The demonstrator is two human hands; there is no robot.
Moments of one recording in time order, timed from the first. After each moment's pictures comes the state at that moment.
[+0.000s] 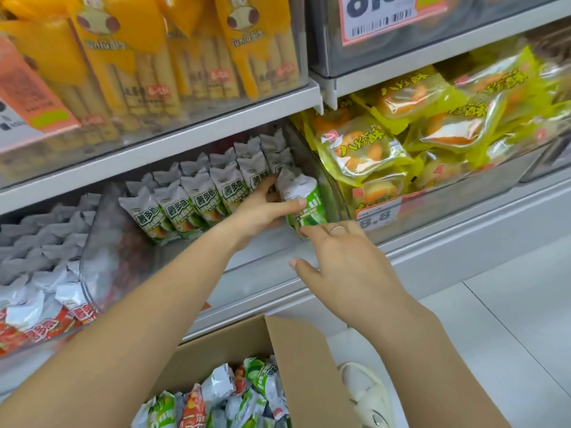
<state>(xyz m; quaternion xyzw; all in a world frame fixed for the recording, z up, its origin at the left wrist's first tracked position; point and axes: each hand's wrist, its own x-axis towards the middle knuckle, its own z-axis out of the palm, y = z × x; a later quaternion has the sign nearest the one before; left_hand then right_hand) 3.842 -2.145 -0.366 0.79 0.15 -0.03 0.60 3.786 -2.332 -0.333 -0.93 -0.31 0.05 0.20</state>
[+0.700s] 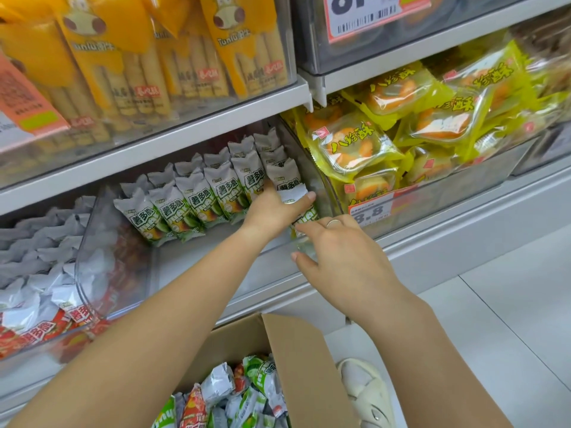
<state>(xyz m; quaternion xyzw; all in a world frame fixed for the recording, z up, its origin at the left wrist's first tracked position) 3.855 -2.173 -0.374 0.89 0.21 0.03 0.39 3.792 -2.335 -0.341 -0.92 -0.31 0.02 0.24</state>
